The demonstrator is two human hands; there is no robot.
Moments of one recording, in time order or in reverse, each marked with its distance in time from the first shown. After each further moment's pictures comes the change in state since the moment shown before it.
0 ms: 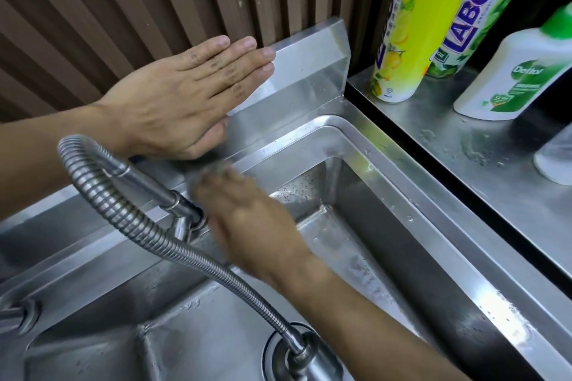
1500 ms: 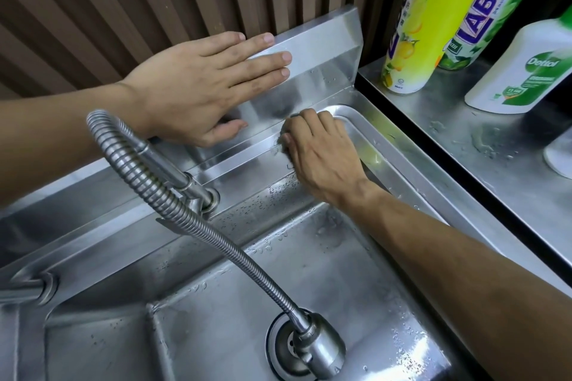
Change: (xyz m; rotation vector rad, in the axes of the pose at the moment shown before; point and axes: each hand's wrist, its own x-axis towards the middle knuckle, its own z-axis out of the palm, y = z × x) left_hand 0.004 -0.001 0.000 0.073 -0.137 0.019; right_hand 0.023 0.093 -0.049 -0.553 0.124 0.009
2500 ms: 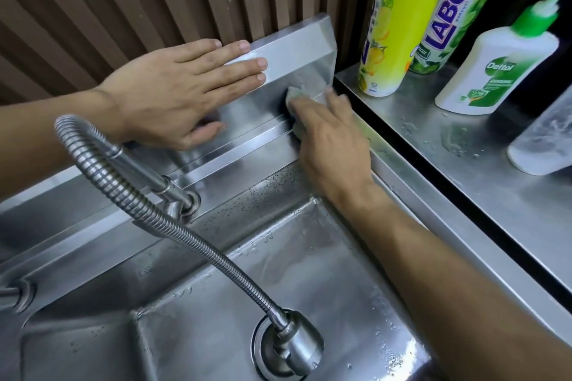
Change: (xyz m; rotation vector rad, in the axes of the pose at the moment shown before) left_hand 0.002 0.002 -0.004 -0.047 0.013 -0.018; right_hand -0.004 0.011 -0.043 0.095 -0.037 0.291
